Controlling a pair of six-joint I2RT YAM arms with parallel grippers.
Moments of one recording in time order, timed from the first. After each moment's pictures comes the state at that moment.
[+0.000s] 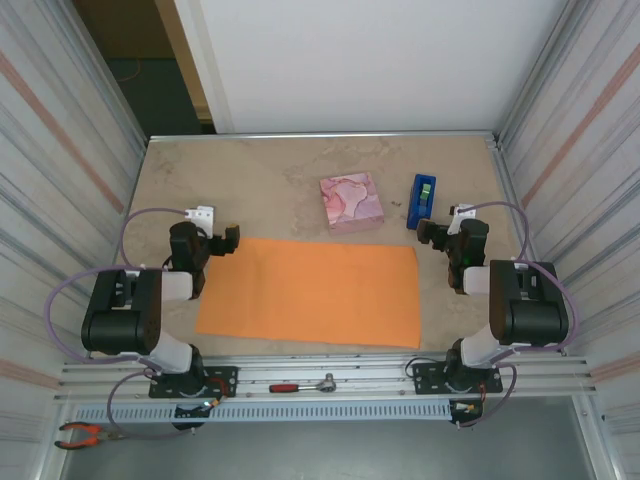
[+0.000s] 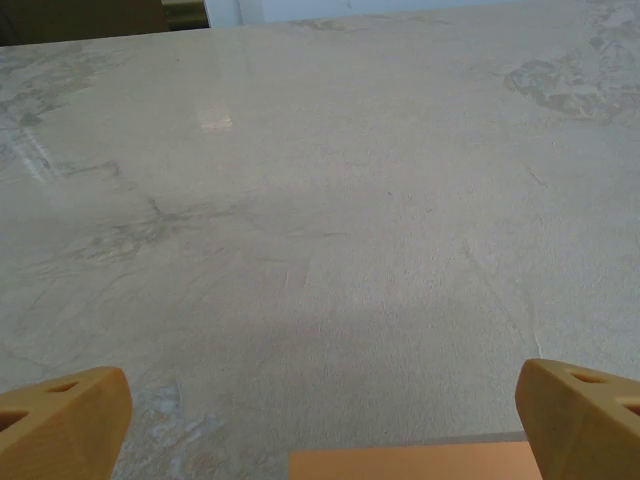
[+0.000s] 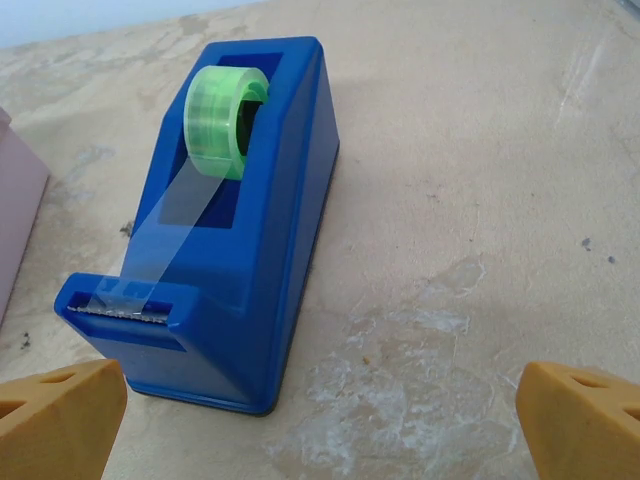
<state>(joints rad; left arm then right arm) -0.01 1.51 0.40 0.69 0.06 0.08 -0.06 1.54 0.40 0.70 -0.06 0.12</state>
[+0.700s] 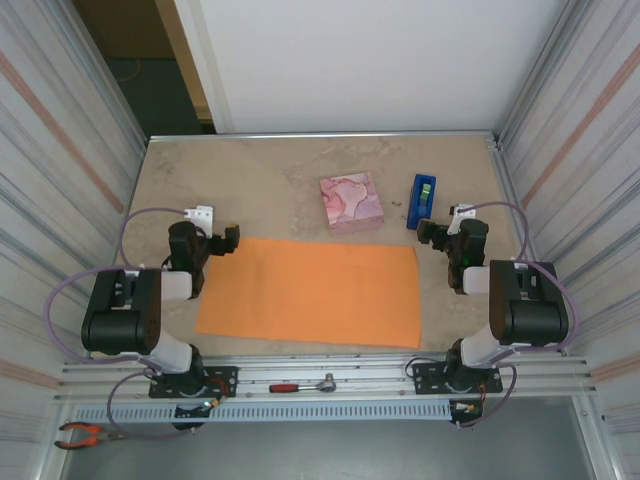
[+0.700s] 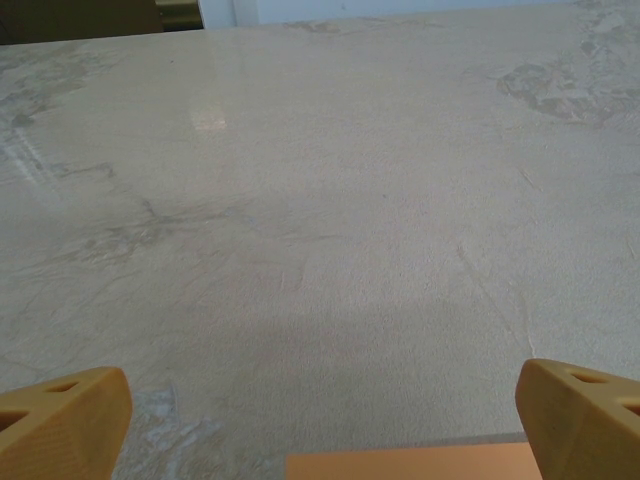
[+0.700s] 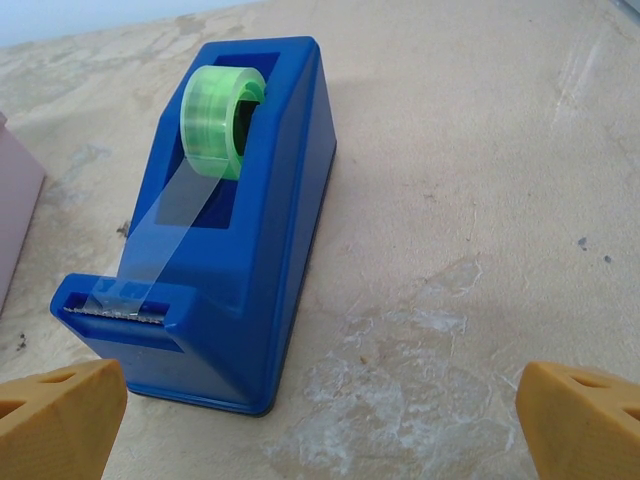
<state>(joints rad) -0.01 1.51 0.40 0.69 0.08 0.08 -0.06 1.54 0.40 0.70 -0.06 0.12</state>
